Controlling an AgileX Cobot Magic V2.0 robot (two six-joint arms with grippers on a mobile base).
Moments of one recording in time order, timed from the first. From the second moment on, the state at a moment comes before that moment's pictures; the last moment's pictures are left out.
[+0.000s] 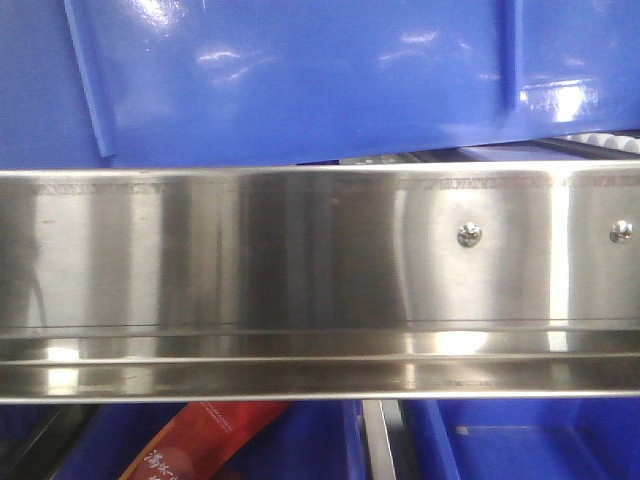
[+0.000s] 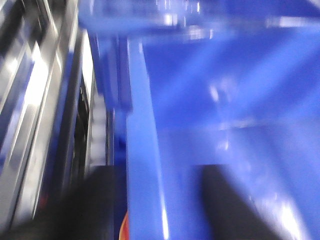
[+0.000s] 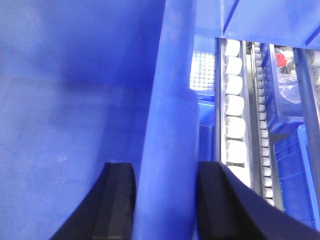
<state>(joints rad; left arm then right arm) 0.01 1.38 -1.50 -0.12 0.83 0.03 0.26 1.69 -1.92 -0.06 1.22 0.04</state>
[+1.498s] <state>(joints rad) 0.01 1.58 -1.62 -0.16 1.03 -0.05 0.26 1.69 -1.92 -0.05 1.22 0.04</state>
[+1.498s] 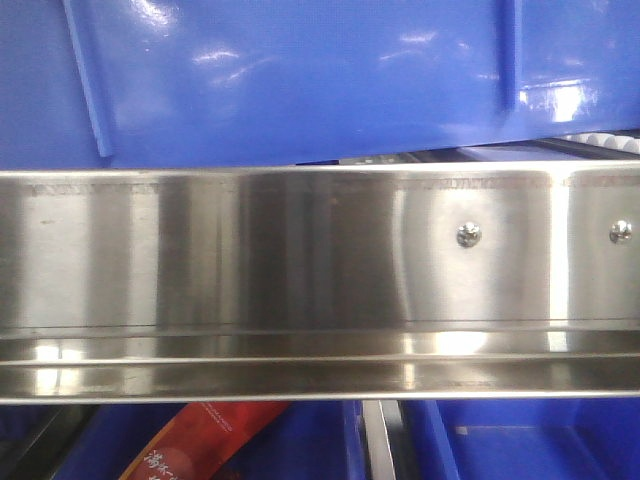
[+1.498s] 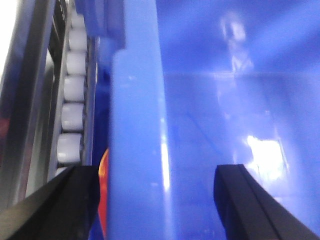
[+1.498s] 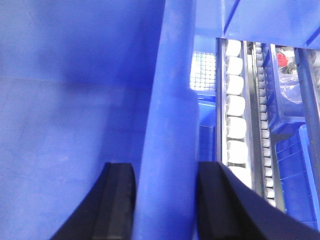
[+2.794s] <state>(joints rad) 0.01 1.60 -1.66 -0.10 1.09 -0.06 0.26 1.69 -1.92 -0.05 1.22 0.04</state>
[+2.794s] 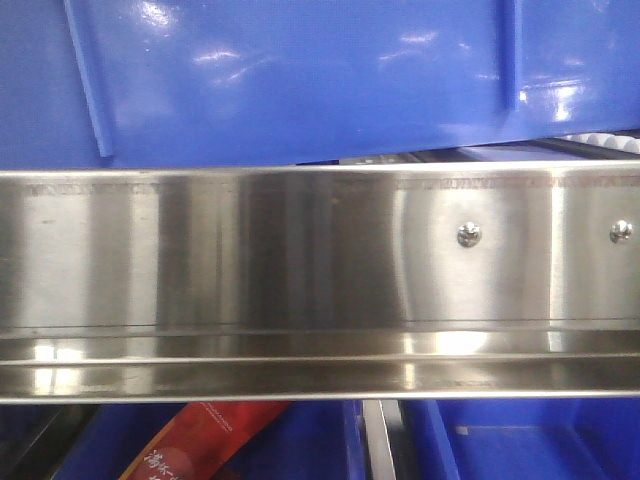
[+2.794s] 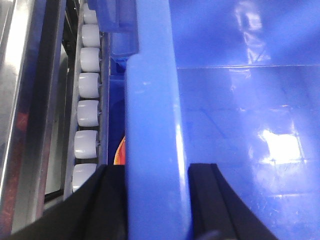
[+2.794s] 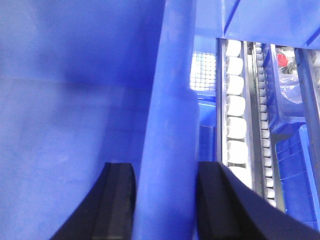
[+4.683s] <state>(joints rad) 0.00 1.03 -1.52 -0.13 1.26 -0.13 0.26 1.11 -1.66 0.03 1.30 0.11</state>
